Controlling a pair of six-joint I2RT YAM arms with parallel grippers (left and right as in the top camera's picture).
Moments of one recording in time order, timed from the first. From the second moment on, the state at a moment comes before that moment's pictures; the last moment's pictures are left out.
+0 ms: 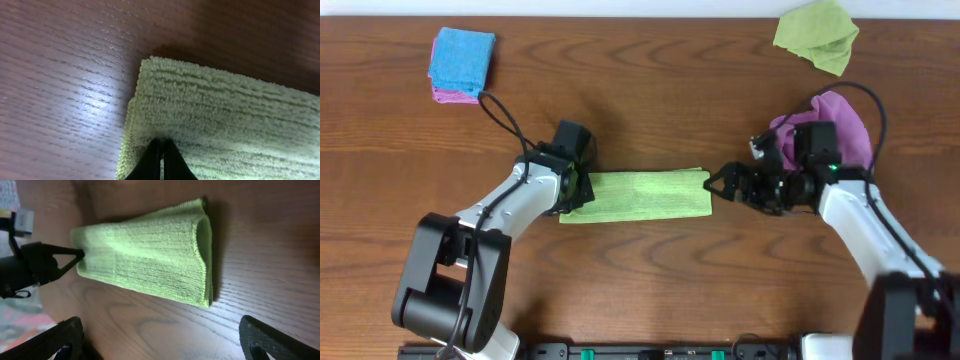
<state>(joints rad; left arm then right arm) -0.33 1.75 0.96 -0.60 -0.04 -0.61 0.02 1.57 0.88 -0.60 -0.72 0.25</state>
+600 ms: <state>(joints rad) -0.33 1.74 0.93 -0.55 -0.03 -0.62 0.09 1.80 0.88 -0.36 -0.78 0.28</state>
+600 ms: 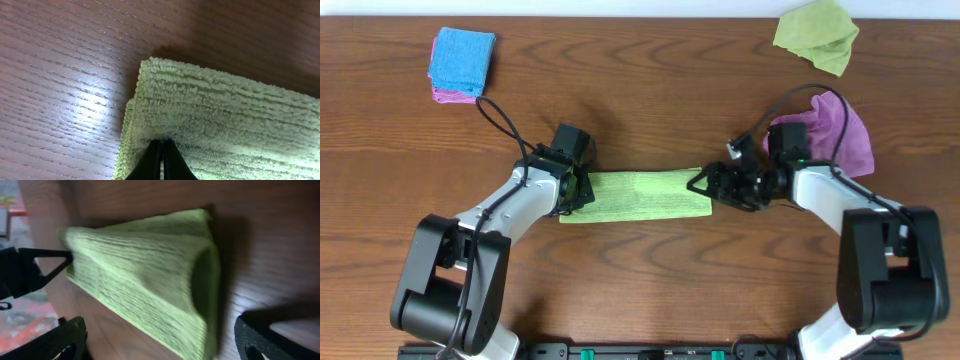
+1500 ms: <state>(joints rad) -0.33 1.29 1.17 -0.94 0.00 -0.65 0.19 1.77 1.41 -1.20 0.00 0.40</state>
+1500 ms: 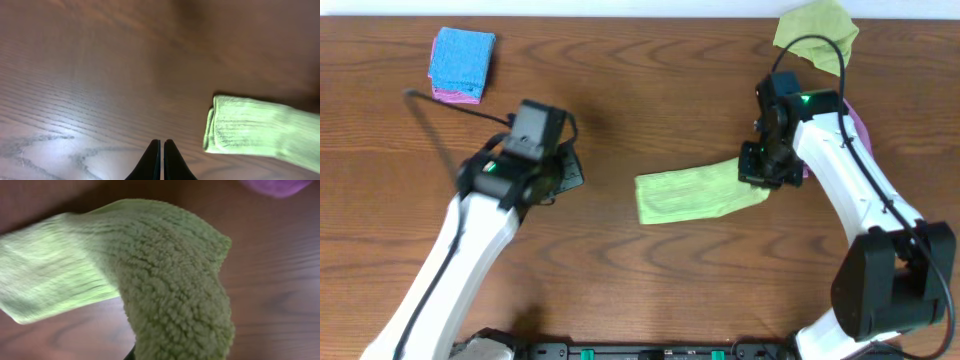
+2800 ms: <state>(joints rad) -0.33 0.96 0.98 -0.86 0.07 -0.66 0.48 1.90 1.52 -1.08 -0.18 0.38</state>
